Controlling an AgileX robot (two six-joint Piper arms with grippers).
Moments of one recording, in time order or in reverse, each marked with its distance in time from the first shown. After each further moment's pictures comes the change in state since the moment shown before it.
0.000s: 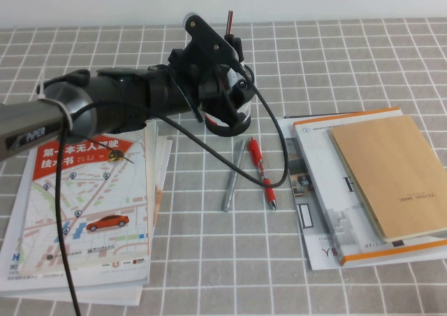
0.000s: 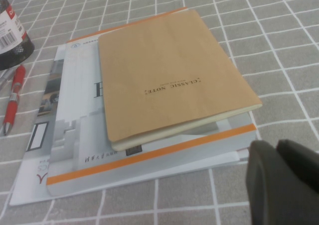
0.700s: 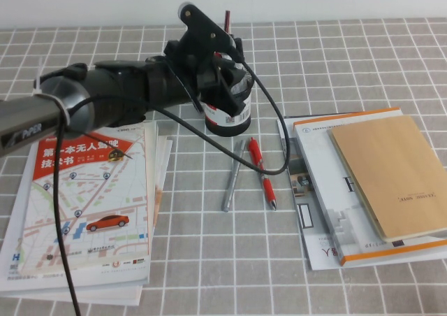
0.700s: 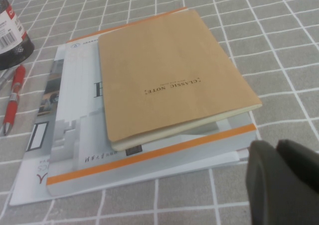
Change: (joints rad) right arm 0.000 0.000 0.000 0.000 0.000 0.000; left arm -0.001 -0.007 -0.028 -0.002 -0.026 -0.045
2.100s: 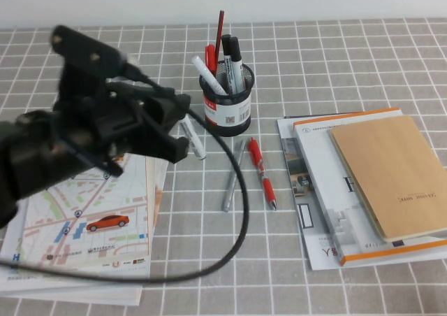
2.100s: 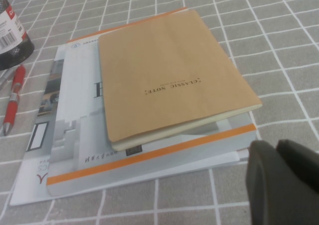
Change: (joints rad) right arm 0.000 0.000 0.000 0.000 0.000 0.000; left arm -0.002 -0.719 0.606 0.026 -0.040 -0.360
